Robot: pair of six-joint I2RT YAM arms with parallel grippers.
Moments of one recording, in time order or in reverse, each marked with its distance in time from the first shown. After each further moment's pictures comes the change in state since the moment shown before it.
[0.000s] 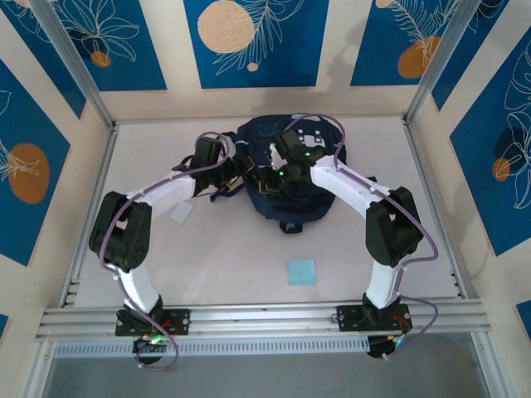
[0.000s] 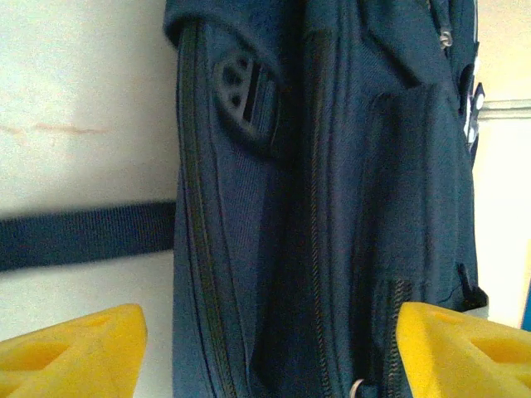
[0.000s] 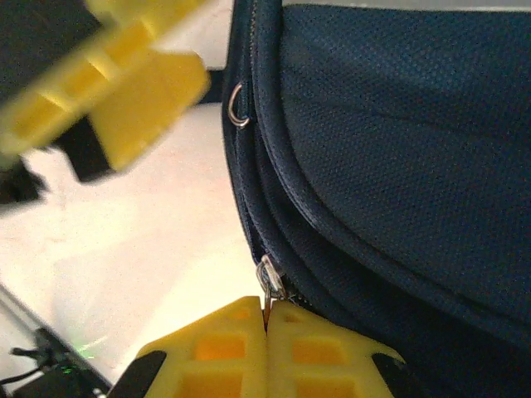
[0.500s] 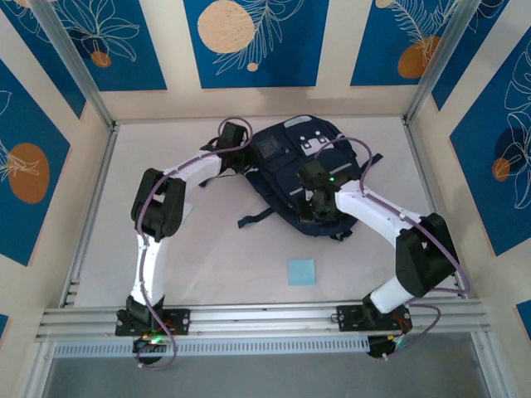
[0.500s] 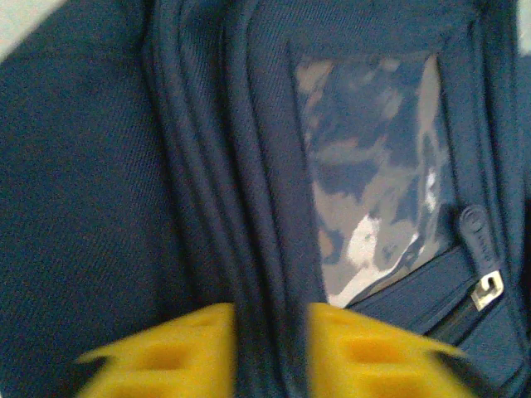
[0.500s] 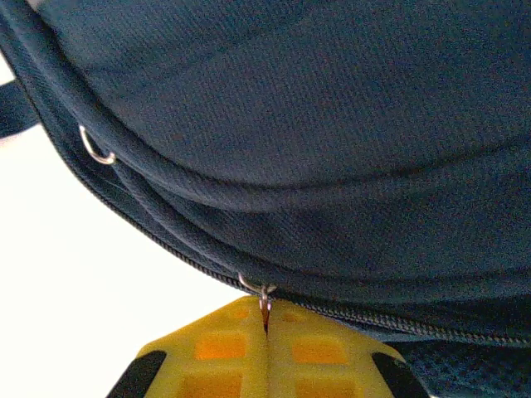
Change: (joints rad) left arm -0.016 0.412 0.501 -0.137 -0.084 0.132; right arm -0.029 -0.283 -0.372 -0.186 0.337 -0.072
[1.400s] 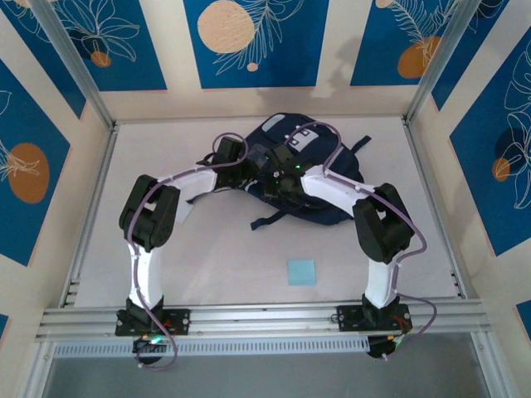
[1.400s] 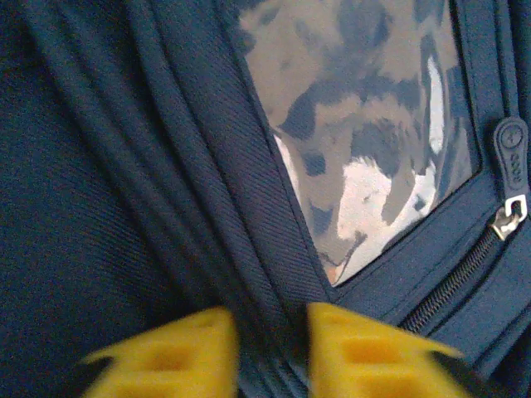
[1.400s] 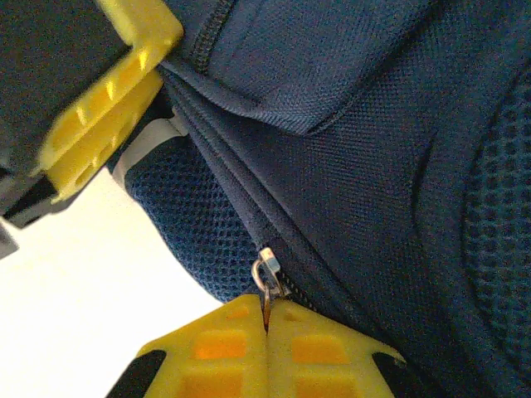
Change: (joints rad) left arm -0.044 -0.141 -0.288 0.150 -0.018 -0.147; right arm 0.076 0.327 0.256 0.328 0.008 0.194
